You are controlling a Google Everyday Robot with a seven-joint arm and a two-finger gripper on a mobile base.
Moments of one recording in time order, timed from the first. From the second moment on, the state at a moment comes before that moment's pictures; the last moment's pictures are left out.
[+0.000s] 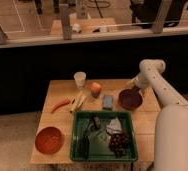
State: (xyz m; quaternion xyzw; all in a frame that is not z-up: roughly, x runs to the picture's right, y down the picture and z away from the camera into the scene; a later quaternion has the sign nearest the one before) arm 0.311 0.018 0.967 -0.20 -0.14 -0.40 0.88
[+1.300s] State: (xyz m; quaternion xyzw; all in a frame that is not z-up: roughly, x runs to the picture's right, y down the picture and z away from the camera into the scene) arm 0.309 0.032 0.985 -0.22 -0.12 -0.40 0.88
